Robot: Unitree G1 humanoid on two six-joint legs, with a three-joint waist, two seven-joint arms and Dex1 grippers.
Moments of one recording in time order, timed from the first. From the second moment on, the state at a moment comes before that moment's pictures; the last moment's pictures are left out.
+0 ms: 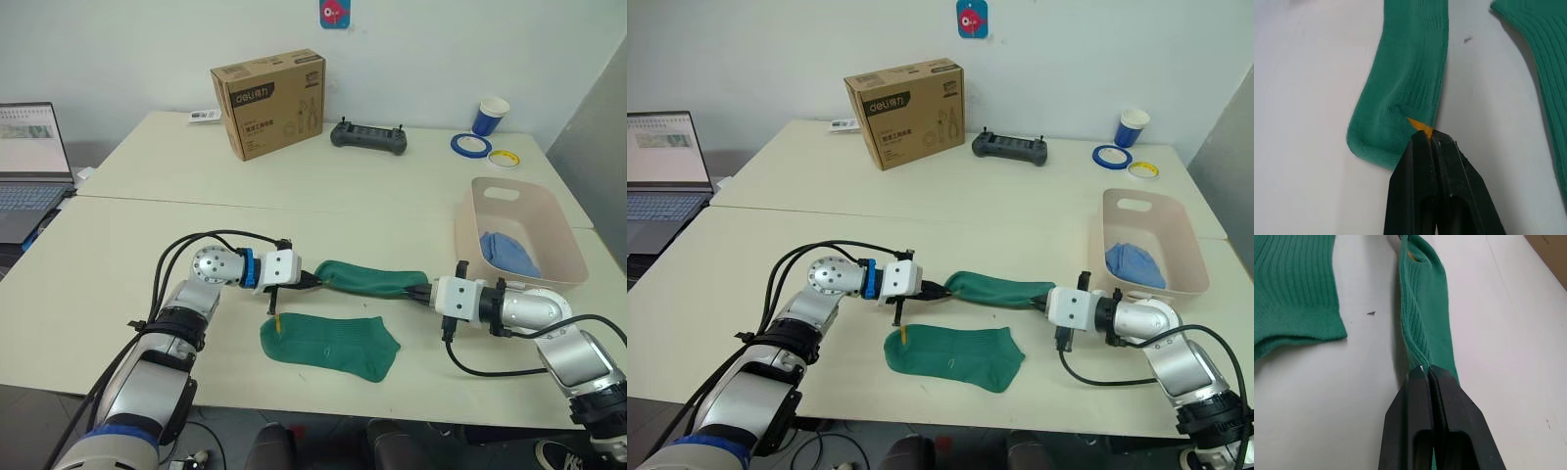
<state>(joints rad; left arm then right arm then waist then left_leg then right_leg) -0.76 0.49 -0.22 0.76 -0.03 -0.49 -1.28 -0.25 -0.75 0.17 -0.12 -0.02 -0.06 0.90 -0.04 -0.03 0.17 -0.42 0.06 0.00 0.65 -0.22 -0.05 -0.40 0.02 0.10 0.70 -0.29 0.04</state>
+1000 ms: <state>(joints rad) -0.66 0.63 -0.14 0.37 -0.22 -0.05 -1.41 -0.29 -0.75 0.12 -0.33 0.18 0.23 0.96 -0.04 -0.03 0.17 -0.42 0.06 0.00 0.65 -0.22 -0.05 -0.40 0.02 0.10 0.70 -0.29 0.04</state>
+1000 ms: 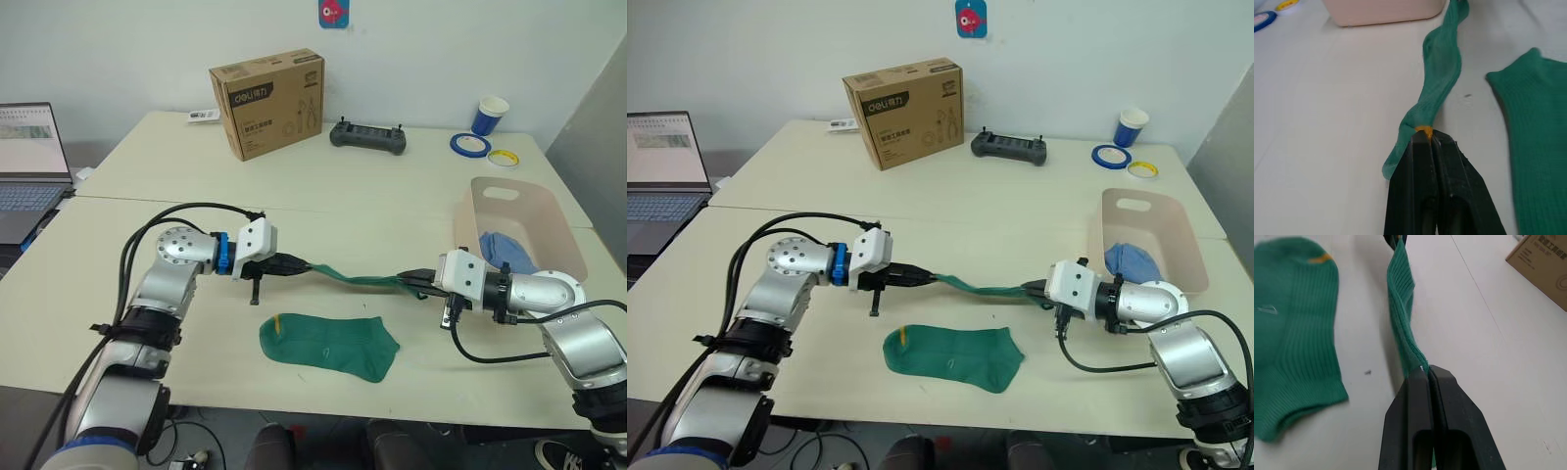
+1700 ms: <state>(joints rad) -0.45 0.98 -0.09 -0.13 -0.52 0.60 -1.57 -0.25 -0.78 0.03 -0.68 0.76 0.85 0.92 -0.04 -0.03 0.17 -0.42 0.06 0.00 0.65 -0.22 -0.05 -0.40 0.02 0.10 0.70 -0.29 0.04</state>
